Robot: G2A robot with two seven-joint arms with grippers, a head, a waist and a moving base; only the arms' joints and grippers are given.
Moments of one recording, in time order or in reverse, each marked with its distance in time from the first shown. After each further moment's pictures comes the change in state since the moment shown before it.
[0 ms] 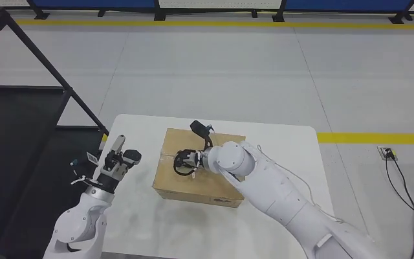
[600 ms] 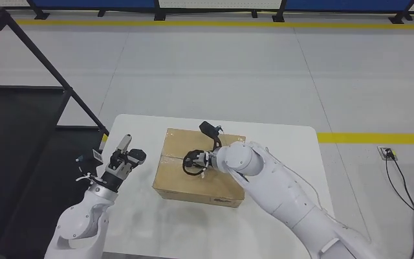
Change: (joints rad) left arm -0.027 0.007 0.029 0.006 0.014 0.014 -0.033; right arm -0.080 0.065 0.124 -0.101 -0.163 0.085 0.070
